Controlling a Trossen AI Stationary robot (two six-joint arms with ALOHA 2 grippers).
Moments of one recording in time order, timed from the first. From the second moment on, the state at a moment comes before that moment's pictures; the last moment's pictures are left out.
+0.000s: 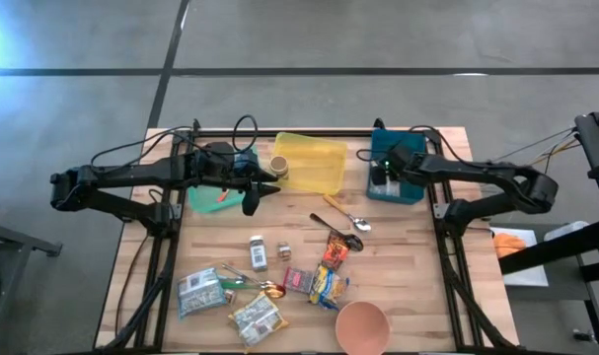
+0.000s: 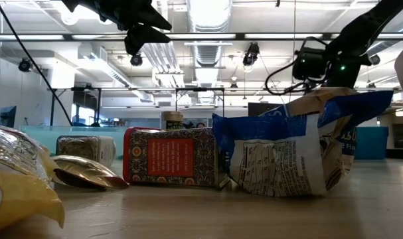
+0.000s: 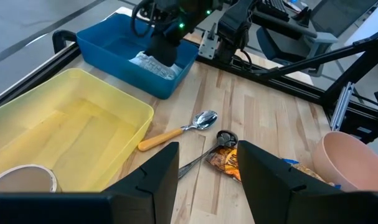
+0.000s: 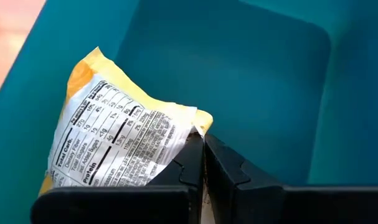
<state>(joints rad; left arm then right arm) 0.20 1.14 0.90 -0.22 0.12 -0.23 -0.59 1.26 0.56 -0.49 0.42 0.78</state>
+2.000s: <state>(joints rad) 0.20 1.14 0.90 -0.22 0.04 -0.23 -0.02 1.11 0.62 -0.46 0.34 0.68</state>
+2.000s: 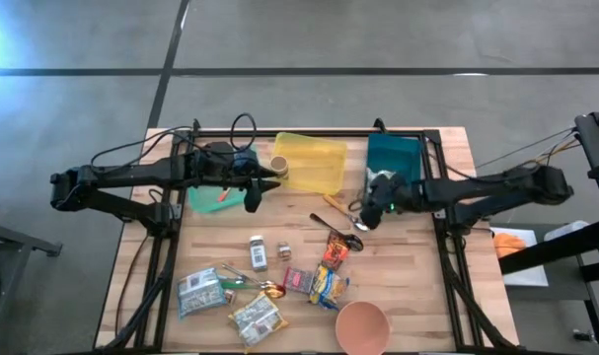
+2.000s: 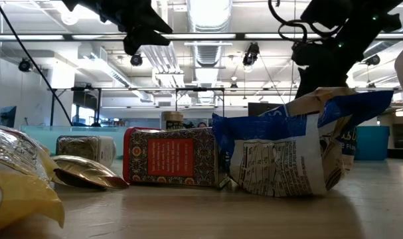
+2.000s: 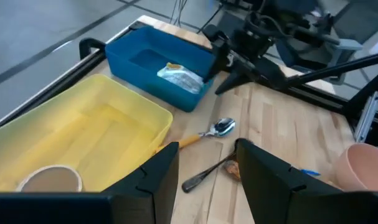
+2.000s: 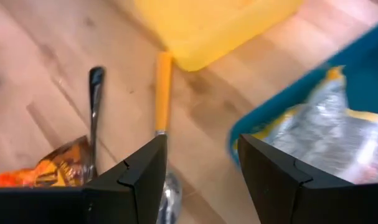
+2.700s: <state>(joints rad) 0.20 1.14 0.89 -0.30 0.04 -0.23 0.13 1.60 0.98 -0.64 0.33 0.51</state>
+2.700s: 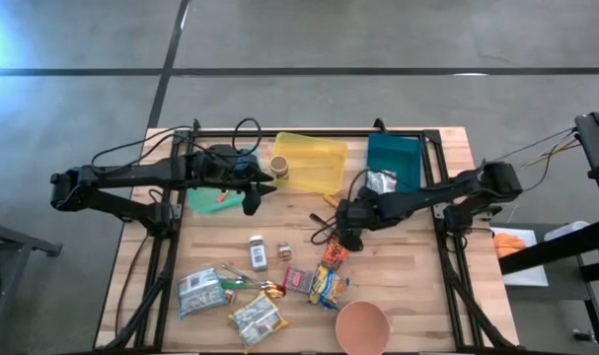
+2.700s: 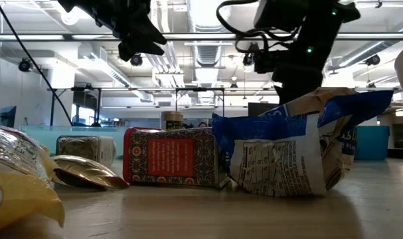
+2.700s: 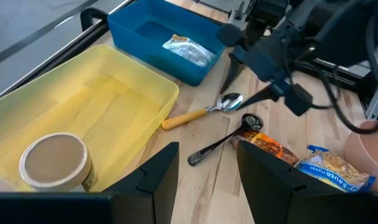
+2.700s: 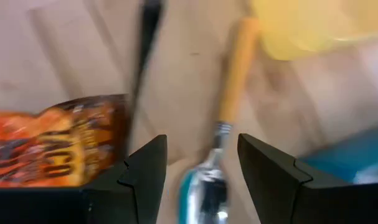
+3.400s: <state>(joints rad) 0.20 1.14 0.89 -0.31 0.04 -0.23 0.16 1.67 0.99 -0.60 0.18 0.51</state>
